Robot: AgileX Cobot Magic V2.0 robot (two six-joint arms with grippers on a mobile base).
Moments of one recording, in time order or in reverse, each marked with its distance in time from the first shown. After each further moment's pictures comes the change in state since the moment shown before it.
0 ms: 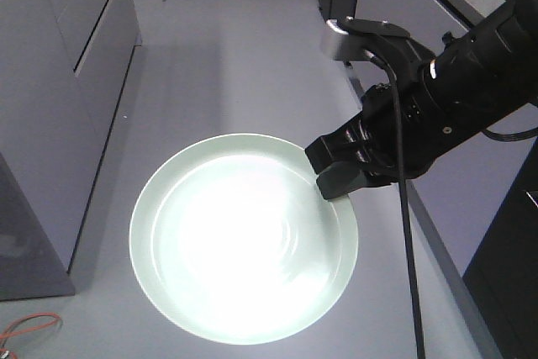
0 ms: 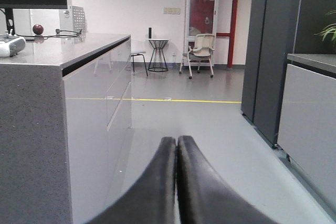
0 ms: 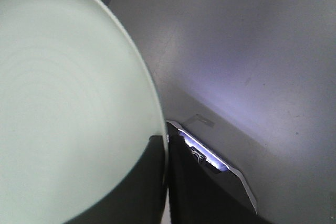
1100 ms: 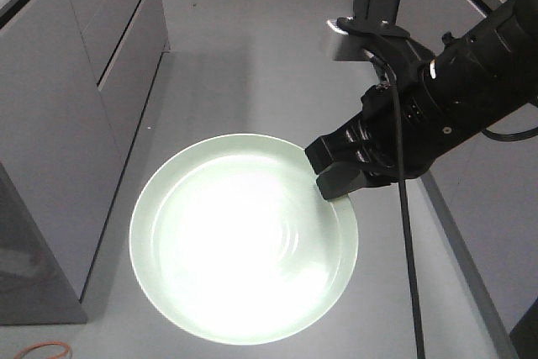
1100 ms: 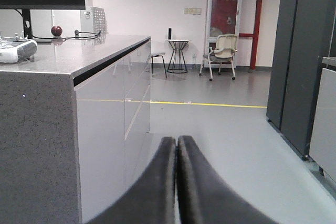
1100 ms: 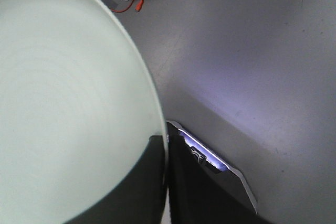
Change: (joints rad) left arm 0.000 0.000 0.000 0.000 0.000 0.000; right arm 0.000 0.000 0.000 0.000 0.000 0.000
